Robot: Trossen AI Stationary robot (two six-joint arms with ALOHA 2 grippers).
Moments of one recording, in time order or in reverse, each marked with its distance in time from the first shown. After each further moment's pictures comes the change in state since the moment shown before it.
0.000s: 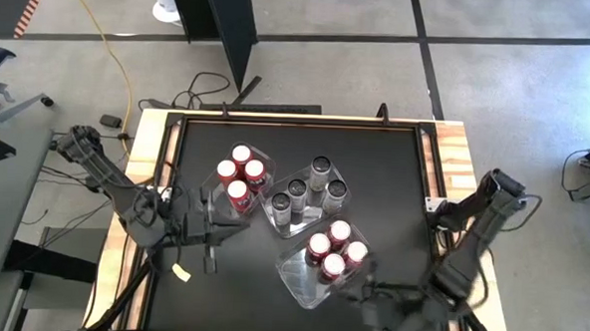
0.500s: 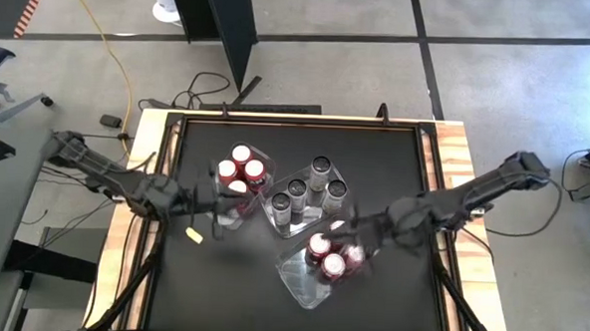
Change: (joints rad) left arm 0.299 -0.176 -0.219 0.051 0.306 0.049; right arm -0.481 -0.365 -0.564 0.799 -0.646 -0.454
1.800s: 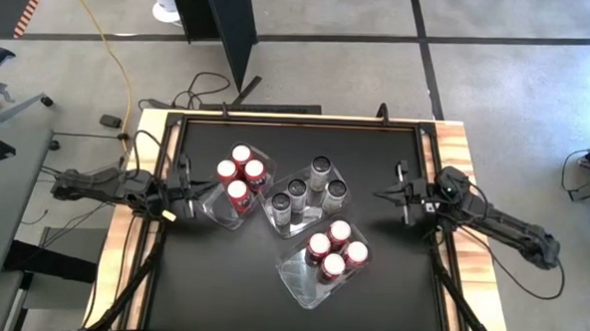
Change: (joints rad) left arm 0.279 -0.957 -0.621 -0.245 0.198 -0.006; right arm -0.904 -1.132 -0.956 0.027 -0.736 0.220
